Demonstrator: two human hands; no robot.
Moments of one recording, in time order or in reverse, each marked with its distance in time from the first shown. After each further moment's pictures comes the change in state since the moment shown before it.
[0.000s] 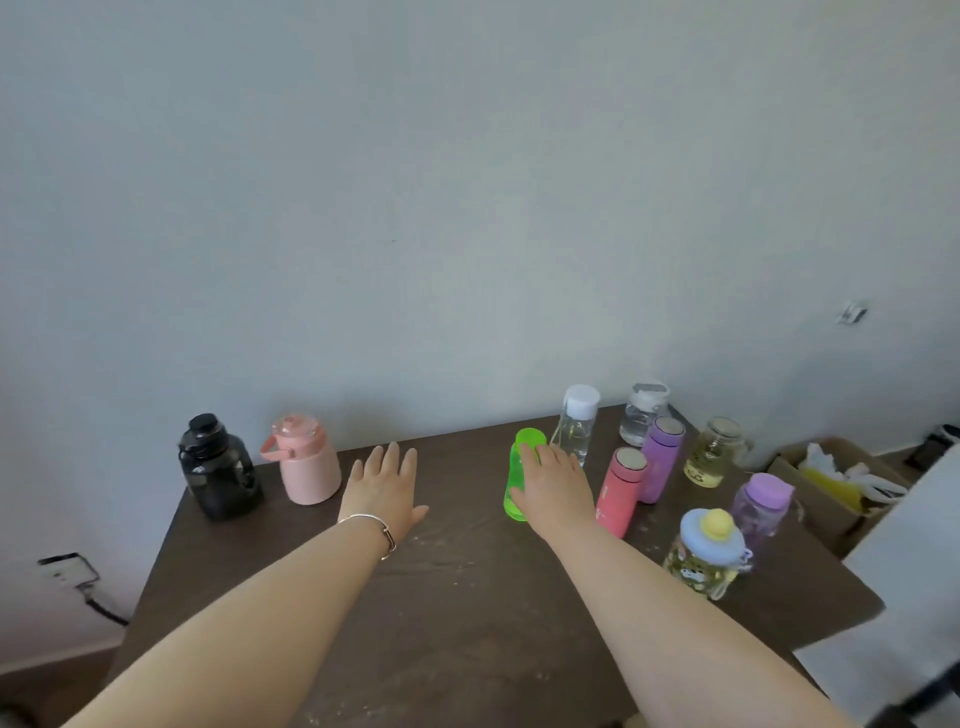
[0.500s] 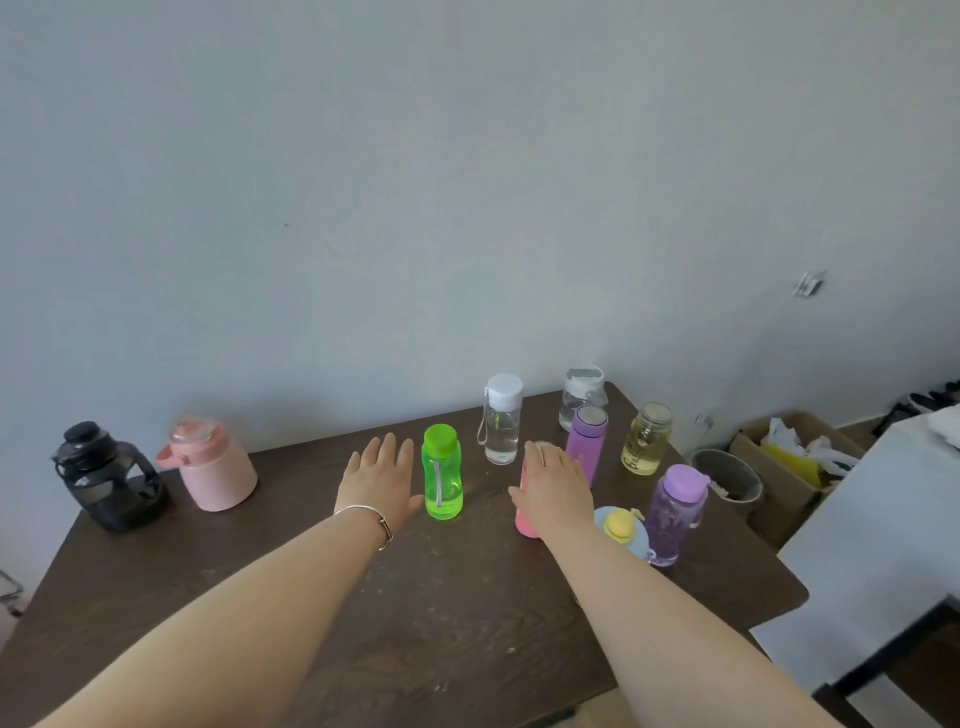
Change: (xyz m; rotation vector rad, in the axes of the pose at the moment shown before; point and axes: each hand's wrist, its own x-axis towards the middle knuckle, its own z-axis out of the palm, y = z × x) left_hand 0.054 0.150 -0.004 -0.017 -0.023 0.018; right_hand -0.001 0.160 0.015 0.064 -0.044 0.114
